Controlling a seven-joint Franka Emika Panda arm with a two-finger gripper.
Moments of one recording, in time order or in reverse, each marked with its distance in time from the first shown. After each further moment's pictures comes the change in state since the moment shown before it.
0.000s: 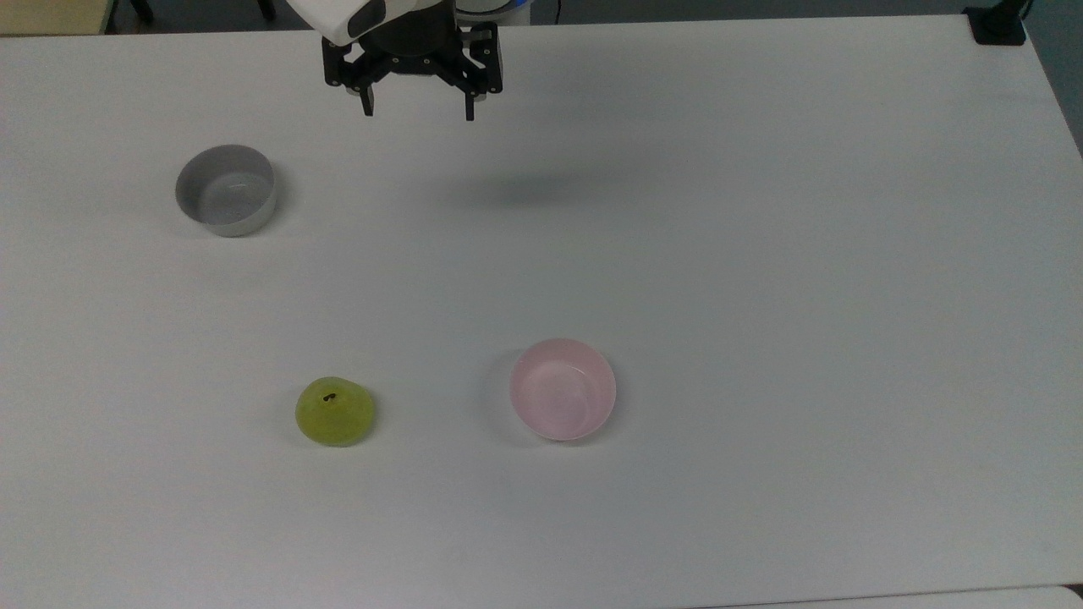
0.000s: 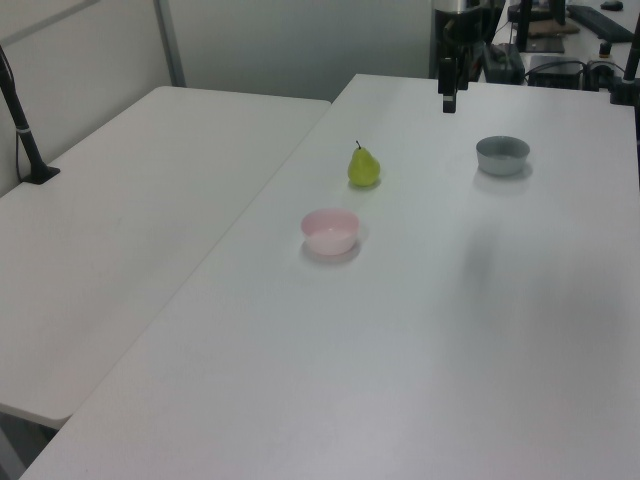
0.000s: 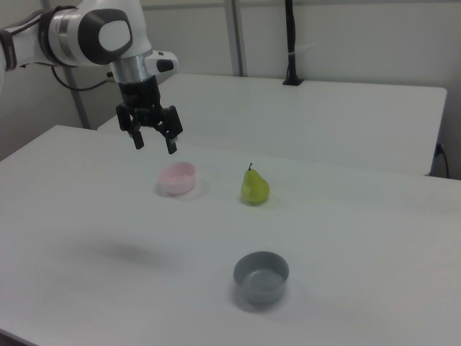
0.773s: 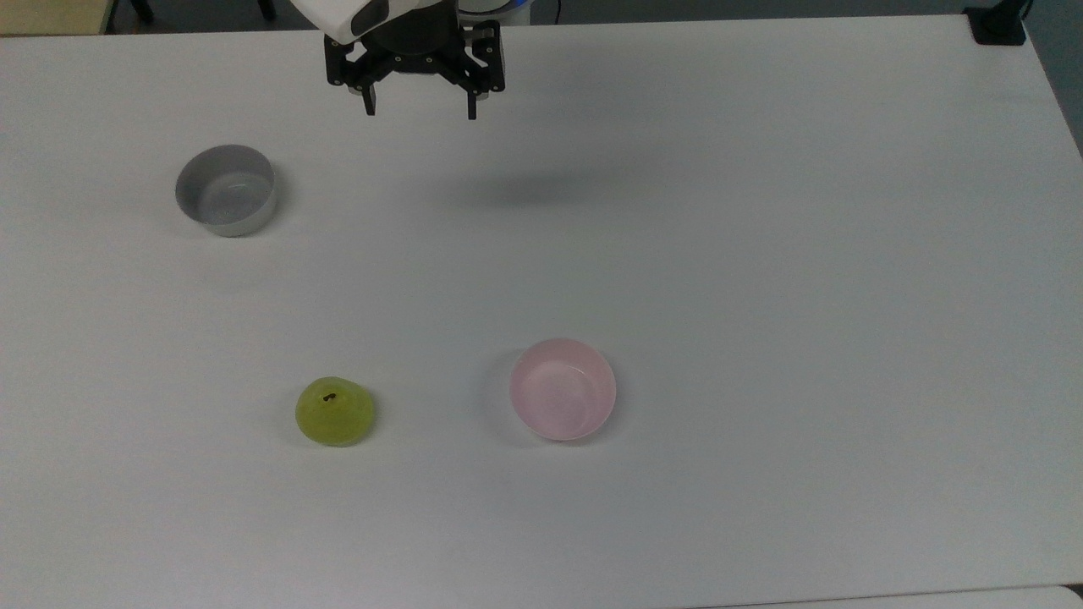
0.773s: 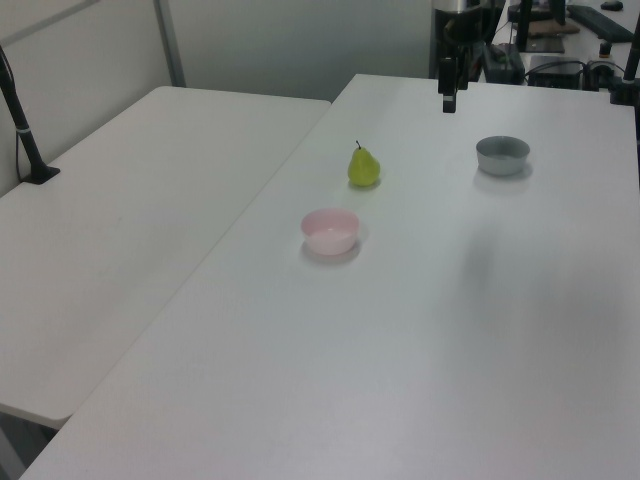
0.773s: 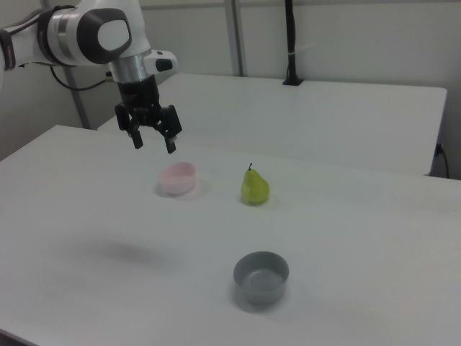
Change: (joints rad) arm 0.000 -0.002 0.004 0.000 0.000 0.000 -0.003
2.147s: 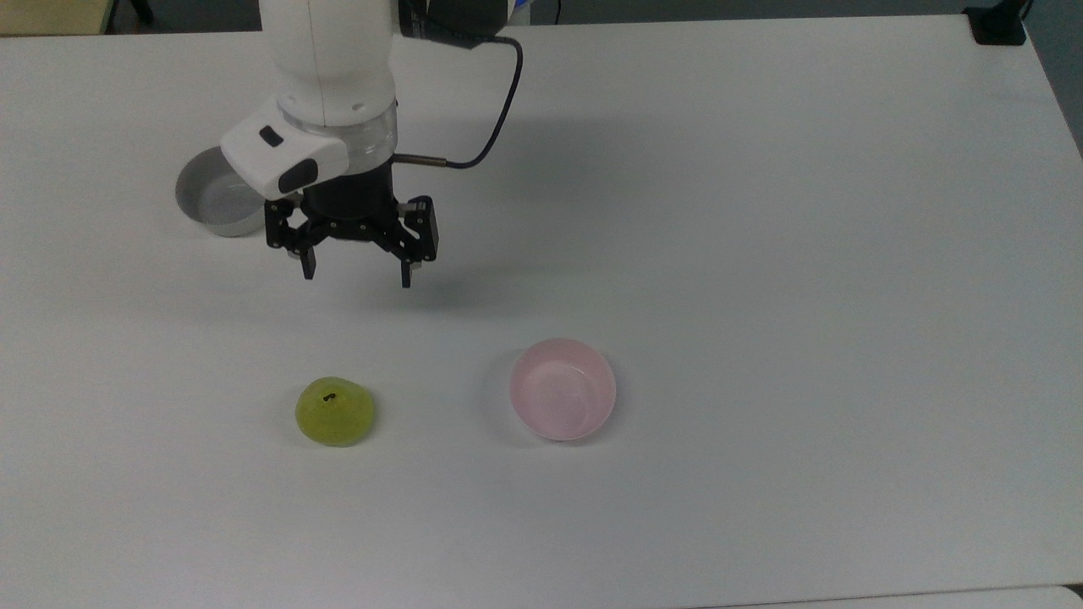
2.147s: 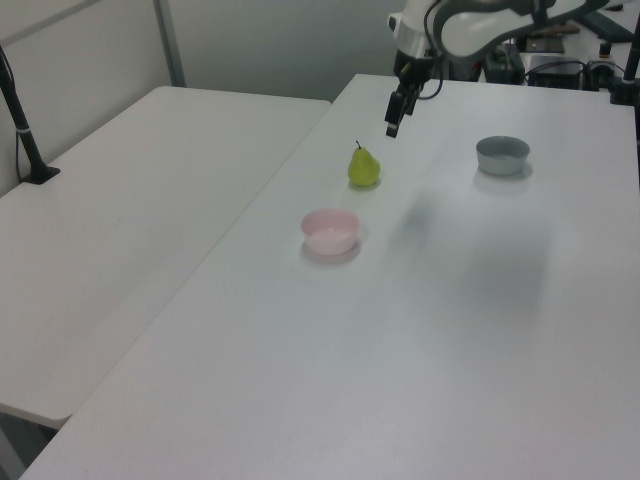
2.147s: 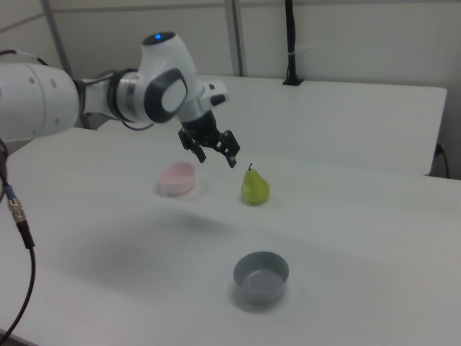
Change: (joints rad) arm -0.090 0.236 -0.001 -0.012 -0.037 0.531 -0.005
